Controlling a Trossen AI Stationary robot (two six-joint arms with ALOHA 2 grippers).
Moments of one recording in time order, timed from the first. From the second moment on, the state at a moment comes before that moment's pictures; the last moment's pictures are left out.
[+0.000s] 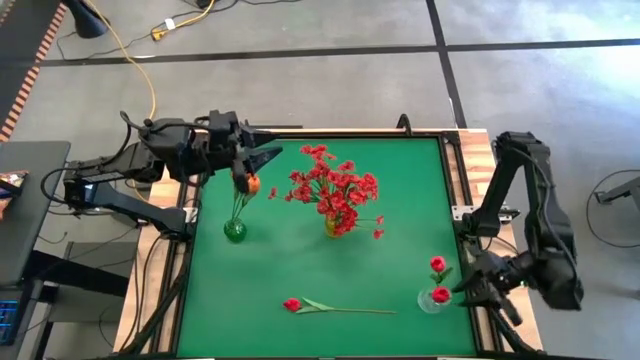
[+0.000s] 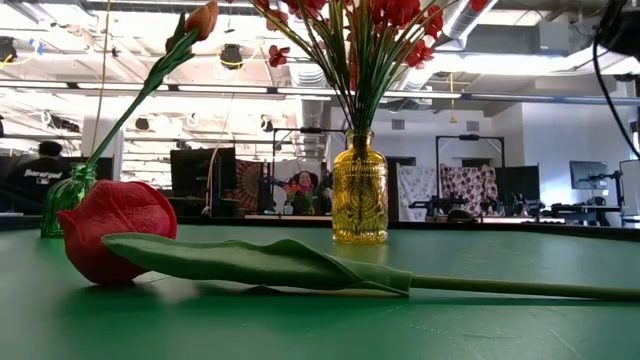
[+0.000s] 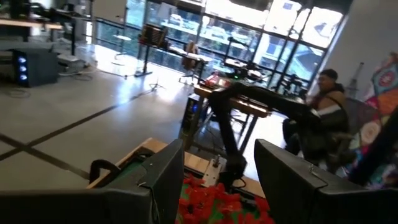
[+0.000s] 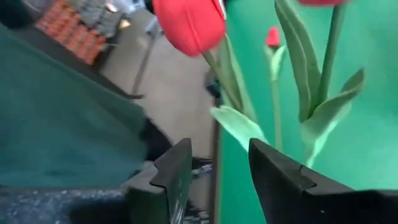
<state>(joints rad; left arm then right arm) 0.02 1.12 1.45 -0.33 -0.27 -0.28 1.45 0.96 0.97 -0.78 0.87 1.26</state>
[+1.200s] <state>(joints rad) -0.47 1.39 1.45 -0.46 -0.13 -0.11 1.29 0.64 0.98 -0.65 0.84 1.28</state>
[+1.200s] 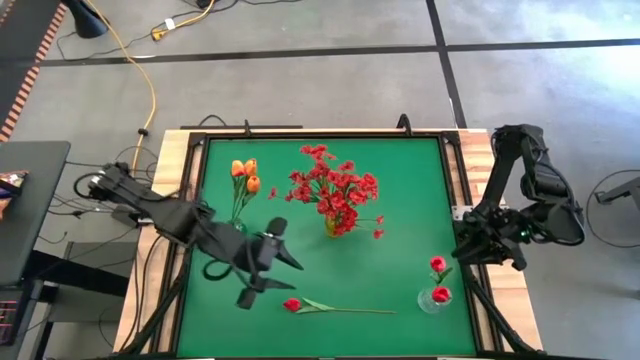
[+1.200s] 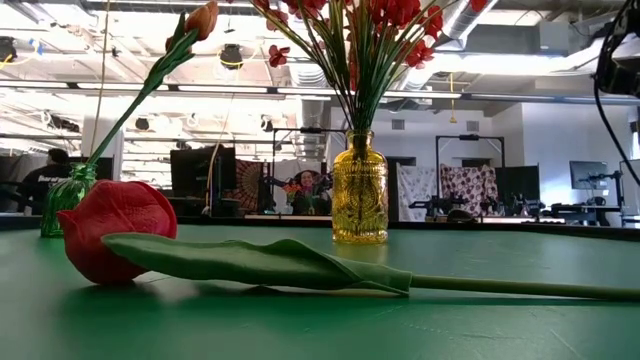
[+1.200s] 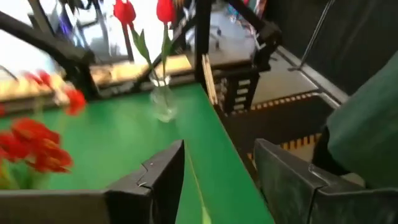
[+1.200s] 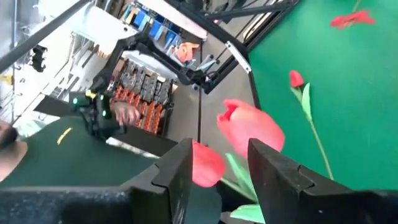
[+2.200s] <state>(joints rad) -0.44 1.72 1.45 -0.44 -0.24 -0.22 0.90 0.66 0.98 -0.26 0.87 0.68</state>
